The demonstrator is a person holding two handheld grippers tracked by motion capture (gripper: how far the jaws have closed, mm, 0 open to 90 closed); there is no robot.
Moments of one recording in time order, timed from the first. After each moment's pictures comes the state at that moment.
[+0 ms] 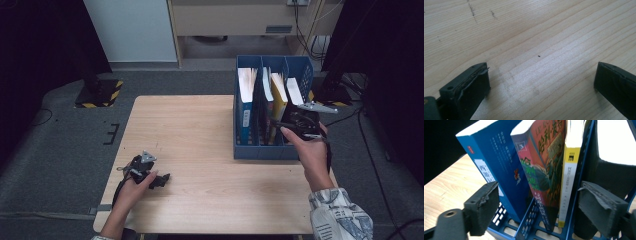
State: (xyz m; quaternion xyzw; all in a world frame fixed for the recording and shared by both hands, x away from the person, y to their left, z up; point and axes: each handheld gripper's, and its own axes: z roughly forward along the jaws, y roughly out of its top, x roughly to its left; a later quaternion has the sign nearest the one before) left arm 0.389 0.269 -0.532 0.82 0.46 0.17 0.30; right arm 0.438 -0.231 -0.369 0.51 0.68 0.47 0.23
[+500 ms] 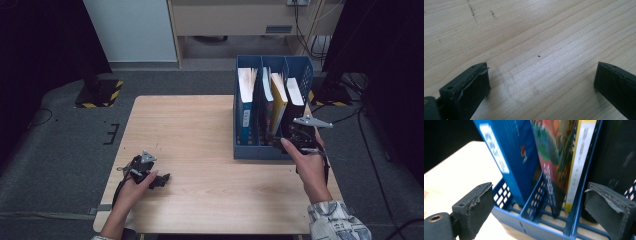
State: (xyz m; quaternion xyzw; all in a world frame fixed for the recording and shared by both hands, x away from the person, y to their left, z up) left arm 0.389 0.269 -0.532 0.82 0.46 0.17 0.30; right arm 0.415 -0.227 -0.400 0.50 0.70 0.46 0.22
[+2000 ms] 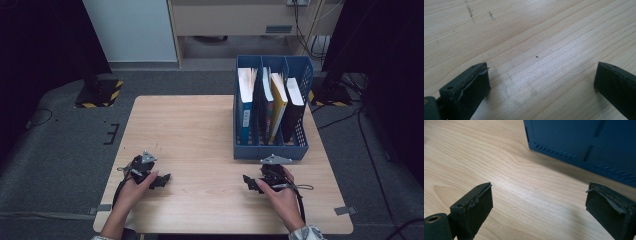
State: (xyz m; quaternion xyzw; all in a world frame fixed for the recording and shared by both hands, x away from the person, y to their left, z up) left arm 0.389 0.268 -0.532 0.82 0.46 0.17 0.30; right arm 0.367 -0.165 -0.512 0.48 0.78 0.38 0.14
